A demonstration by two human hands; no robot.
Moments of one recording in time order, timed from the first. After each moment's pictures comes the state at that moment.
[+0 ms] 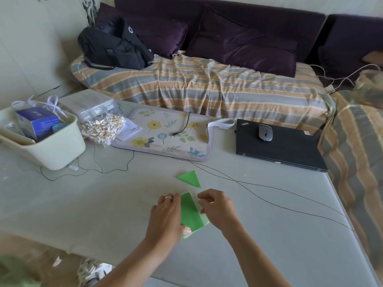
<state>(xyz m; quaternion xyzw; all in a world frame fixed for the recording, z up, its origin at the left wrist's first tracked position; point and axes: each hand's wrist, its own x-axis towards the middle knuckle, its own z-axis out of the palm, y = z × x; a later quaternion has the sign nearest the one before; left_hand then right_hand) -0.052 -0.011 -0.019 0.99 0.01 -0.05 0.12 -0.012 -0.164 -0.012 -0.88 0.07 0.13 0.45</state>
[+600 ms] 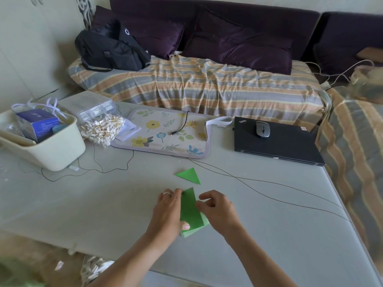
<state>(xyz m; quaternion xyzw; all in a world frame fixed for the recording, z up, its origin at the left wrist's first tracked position) -0.053 -0.007 -0.016 0.97 0.01 -0.07 0.22 -0.036 -0.167 -0.013 -0.86 0.08 0.11 0.49</state>
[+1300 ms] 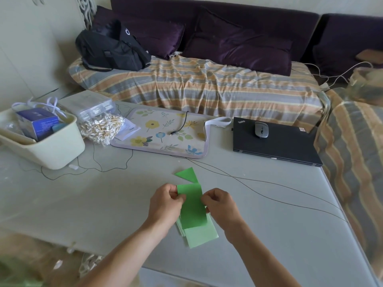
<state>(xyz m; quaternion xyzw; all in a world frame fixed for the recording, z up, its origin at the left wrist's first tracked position) -0.044 -0.016 0.006 0.80 0.23 -0.04 0.55 -0.034 -0.173 -0.004 -0.80 0.14 0.12 0.57</state>
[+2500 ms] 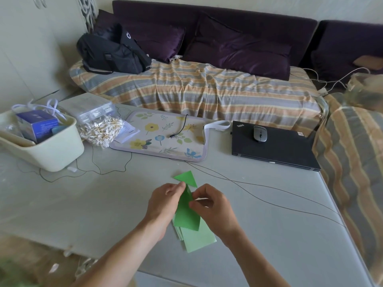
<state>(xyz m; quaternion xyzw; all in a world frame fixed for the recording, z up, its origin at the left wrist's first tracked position) -0.041 -0.016 0.026 0.73 0.24 -0.07 0.63 -0.041 -0.169 0.009 -0.81 -0.03 0.06 0.58</state>
